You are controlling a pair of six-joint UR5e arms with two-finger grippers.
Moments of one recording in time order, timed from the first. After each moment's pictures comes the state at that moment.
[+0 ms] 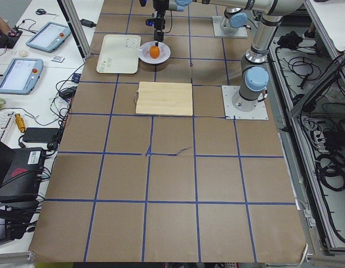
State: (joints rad) left arm -1.68 -1.62 -1.48 -1.57 1.58 -0.02; right arm 1.56 -1.10 2.04 -2.58 -0.89 0.33
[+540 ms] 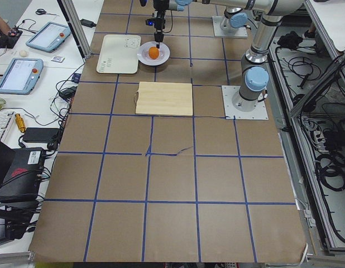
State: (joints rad) left arm -1.68 -1.62 -1.48 -1.57 1.59 -0.02; right arm 1.57 -1.11 2.03 -2.58 -0.92 0.37
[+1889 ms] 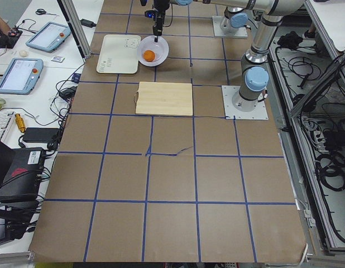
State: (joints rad) left arm -1.68 -1.61 -1.48 -1.57 1.59 -0.02; right arm 1.57 -1.21 2.03 -2.58 -0.92 0.42
